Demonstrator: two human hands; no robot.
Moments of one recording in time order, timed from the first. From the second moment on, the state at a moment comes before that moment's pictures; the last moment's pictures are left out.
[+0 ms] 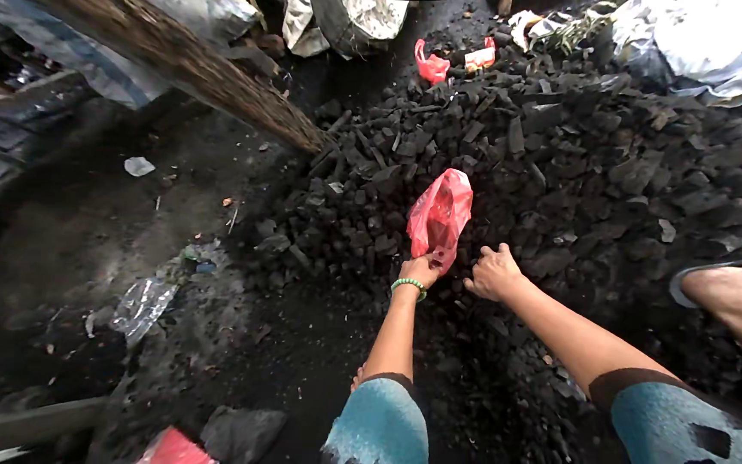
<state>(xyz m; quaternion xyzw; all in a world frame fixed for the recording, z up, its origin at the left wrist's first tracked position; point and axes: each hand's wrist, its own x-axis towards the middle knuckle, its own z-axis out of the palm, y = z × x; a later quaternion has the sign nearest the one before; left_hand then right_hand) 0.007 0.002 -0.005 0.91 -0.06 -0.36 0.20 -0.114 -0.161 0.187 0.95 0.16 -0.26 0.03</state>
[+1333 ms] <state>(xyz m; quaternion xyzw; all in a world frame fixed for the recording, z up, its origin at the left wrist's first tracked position) -0.123 -0.028 -0.015 0.93 -0.09 -0.31 0.17 -0.108 -0.181 -0.002 0.89 -0.01 -0.44 -0.15</state>
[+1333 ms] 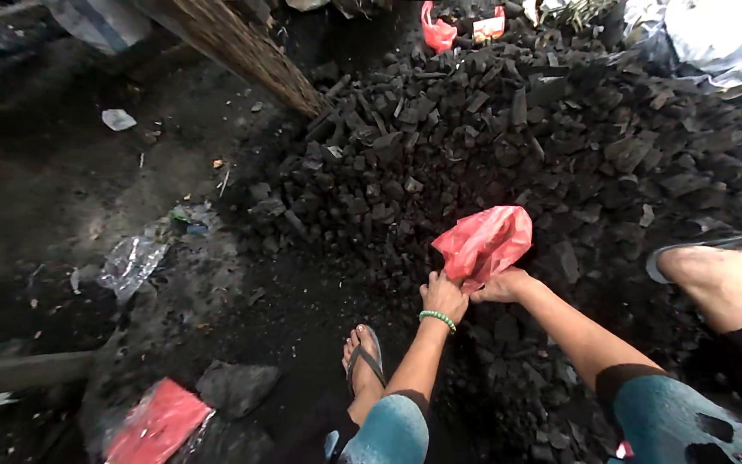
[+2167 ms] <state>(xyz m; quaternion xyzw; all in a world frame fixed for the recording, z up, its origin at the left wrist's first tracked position) -0.064 0.130 -0.051 0.78 0.29 -0.03 0.56 -0.130 -0.154 0.069 0.92 -0.18 -0.23 -0.27</state>
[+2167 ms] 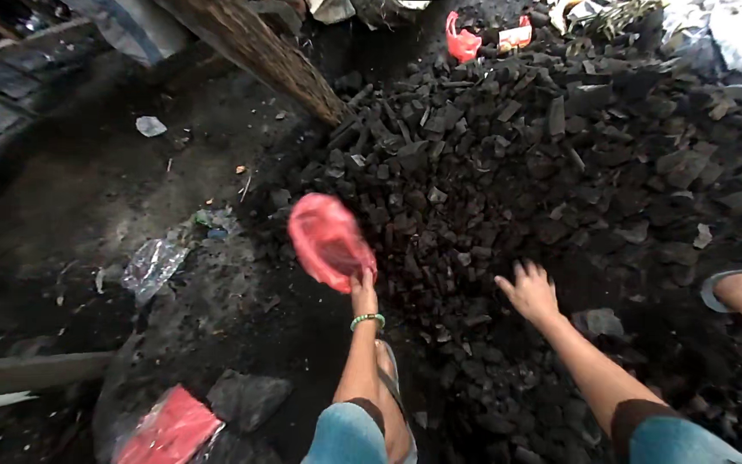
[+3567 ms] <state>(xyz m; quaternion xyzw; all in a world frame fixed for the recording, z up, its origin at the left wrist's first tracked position) -0.163 -0.041 -0.024 0.80 -0.02 -0.42 0.42 -0.197 -0.190 -0.034 0.84 0.02 -0.50 -0.21</state>
